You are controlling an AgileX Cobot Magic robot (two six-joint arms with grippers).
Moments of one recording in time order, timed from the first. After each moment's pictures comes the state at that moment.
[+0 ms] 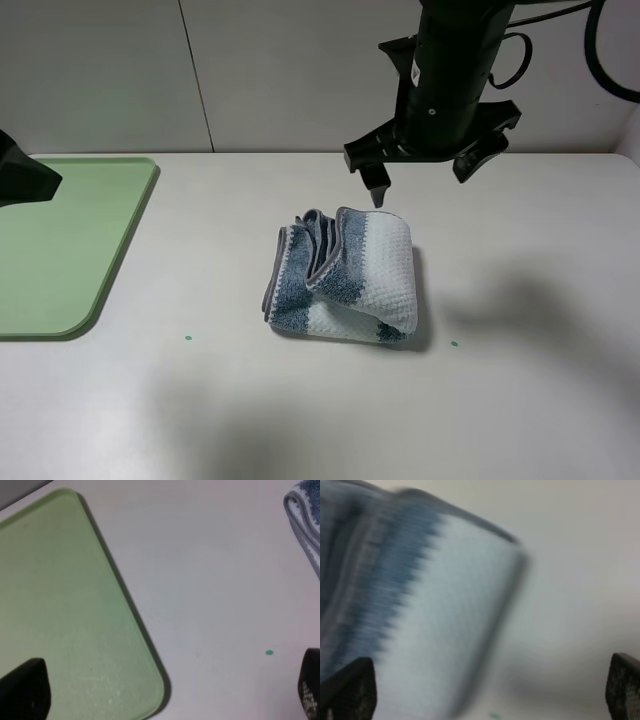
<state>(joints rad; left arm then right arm) -0.50 0.89 -0.83 0.32 0.79 -0.12 0.66 1.78 -1.41 -0.27 1.14 0.44</state>
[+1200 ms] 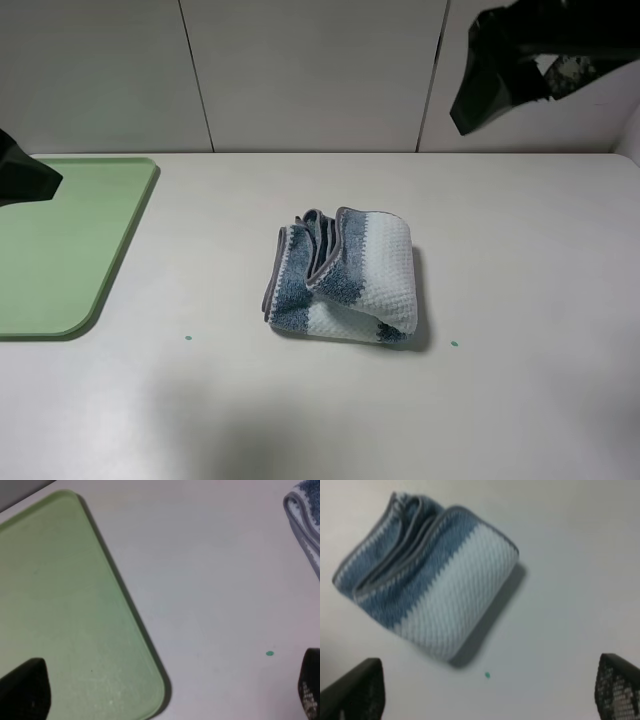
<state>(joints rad) -0.50 0.89 -0.83 0.32 0.79 -0.12 0.66 1.27 -1.30 -0.12 1.22 0.13</state>
